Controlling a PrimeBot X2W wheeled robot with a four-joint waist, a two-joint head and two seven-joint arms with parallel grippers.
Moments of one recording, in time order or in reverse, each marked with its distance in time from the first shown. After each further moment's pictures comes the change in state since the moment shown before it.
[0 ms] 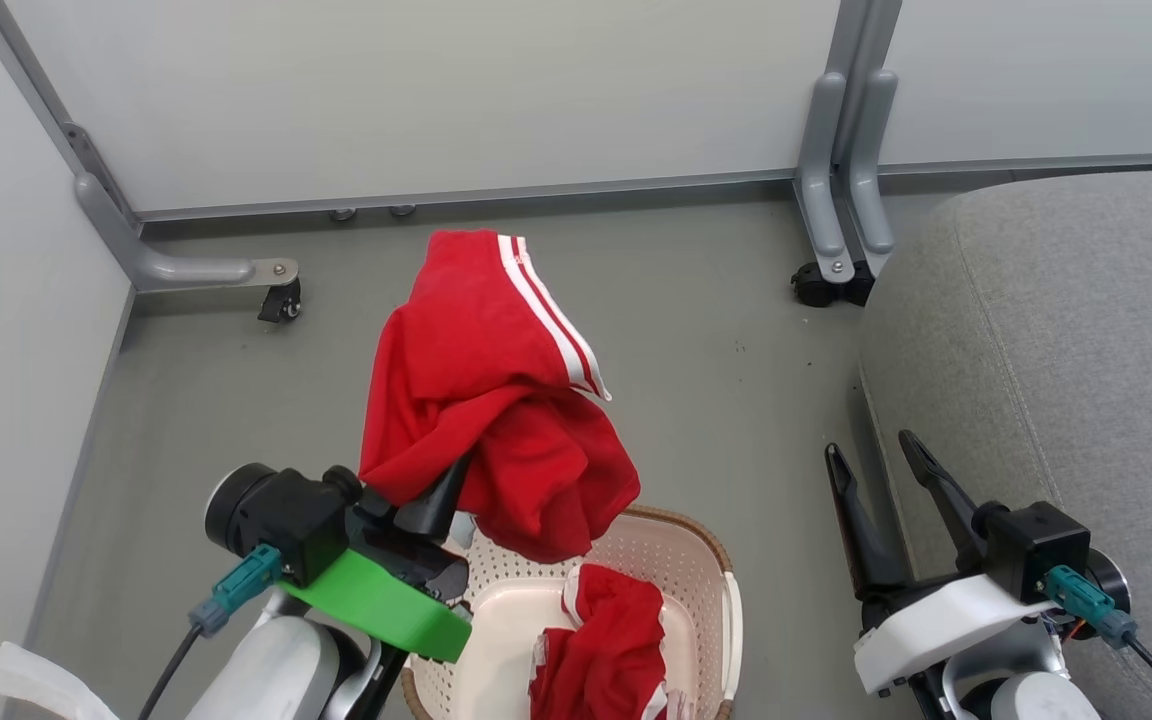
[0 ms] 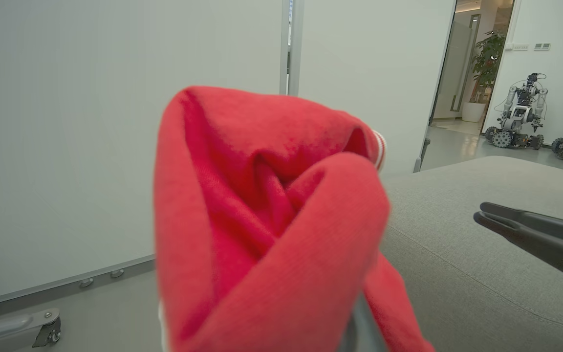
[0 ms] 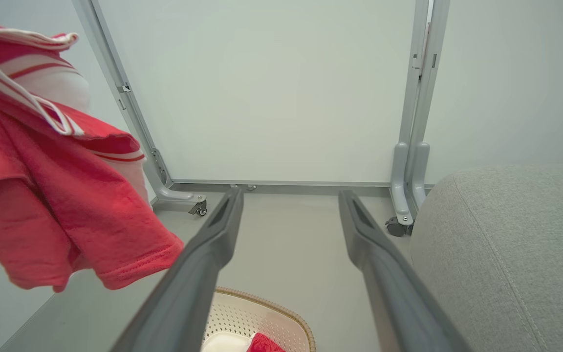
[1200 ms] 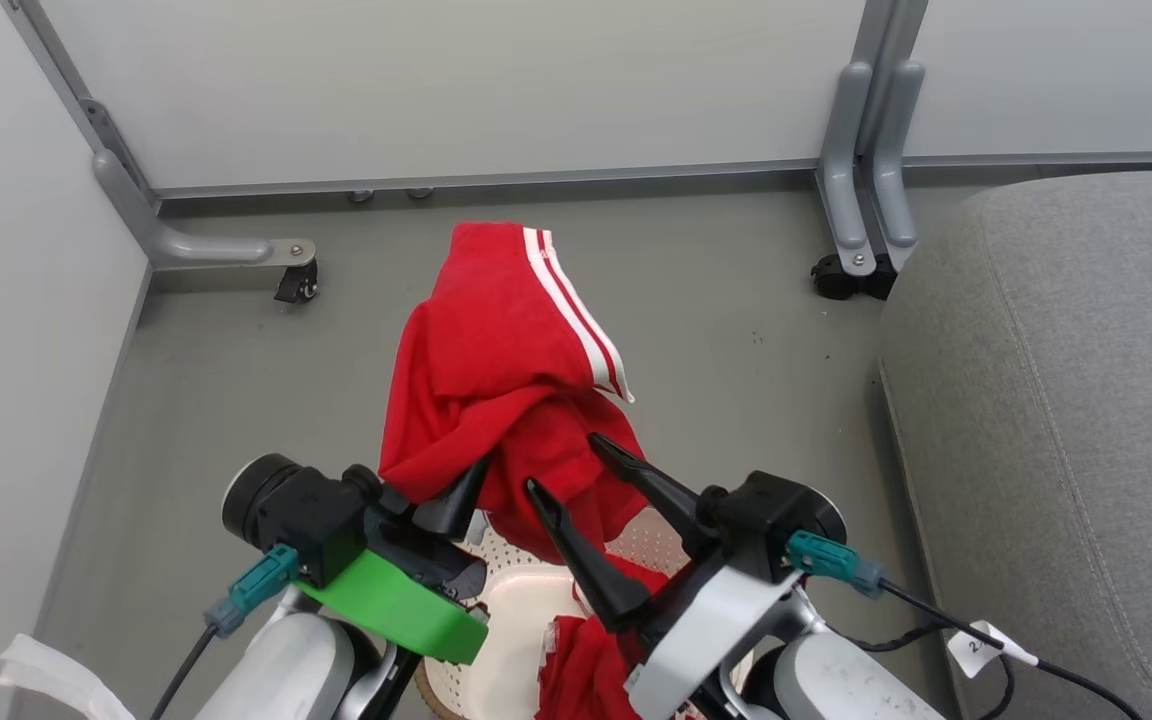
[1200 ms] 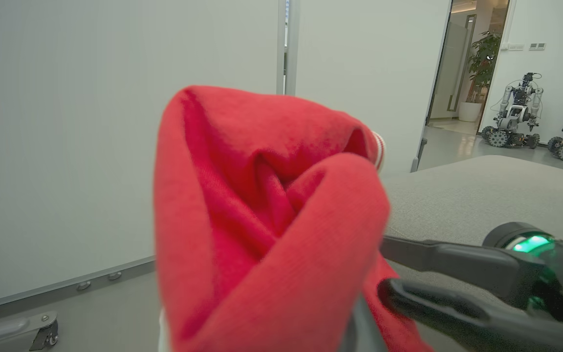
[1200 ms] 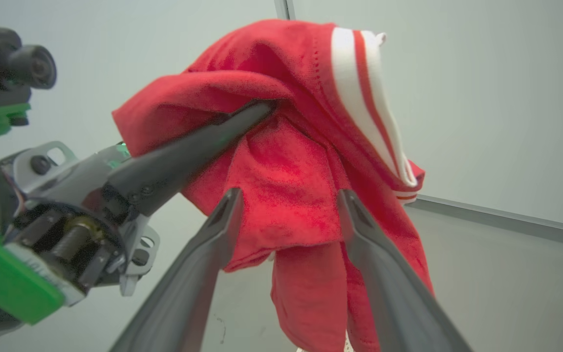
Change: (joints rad) left arm -0.012 0.001 -0.028 -0.023 0.005 0.000 0.000; right arm -0.239 0.001 0.494 0.068 0.208 0.000 0.017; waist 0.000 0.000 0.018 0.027
